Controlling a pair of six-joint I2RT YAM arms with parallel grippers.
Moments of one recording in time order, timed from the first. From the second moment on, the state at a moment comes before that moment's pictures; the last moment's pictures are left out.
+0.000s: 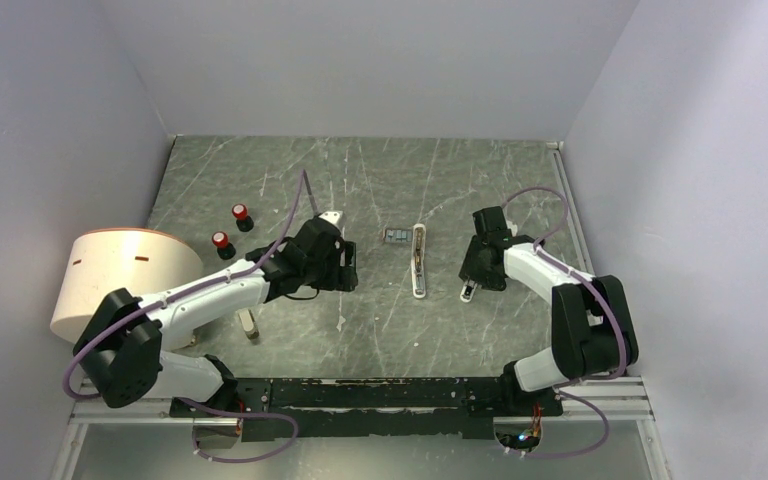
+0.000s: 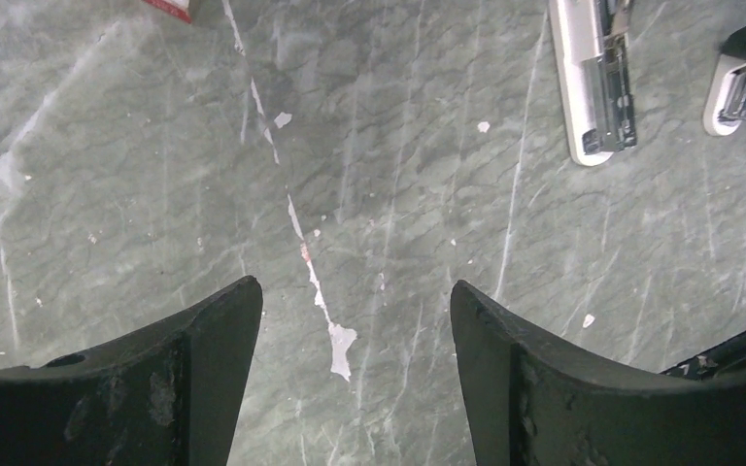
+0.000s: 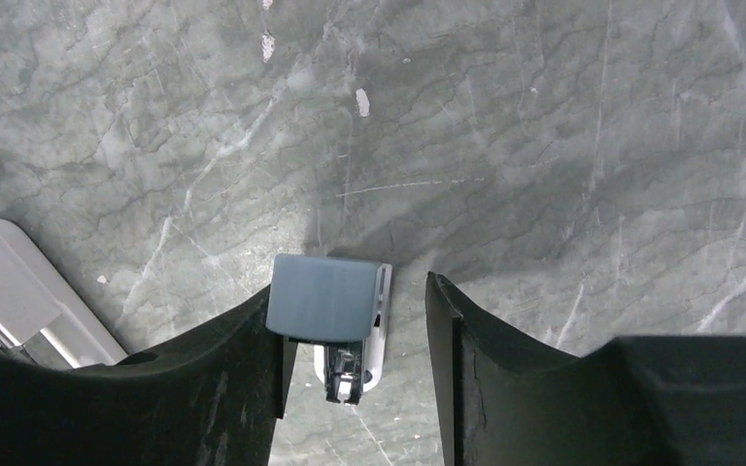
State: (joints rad) left arm -0.79 1.34 0.84 -0.33 -0.11 -0.58; right arm 0.21 1.47 0.75 -0.46 0.15 0.55
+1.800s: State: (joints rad) left arm -0.53 1.04 0.53 -0.81 -0.60 -1.17; right arm 0.21 1.10 0.82 -0.55 0.10 0.55
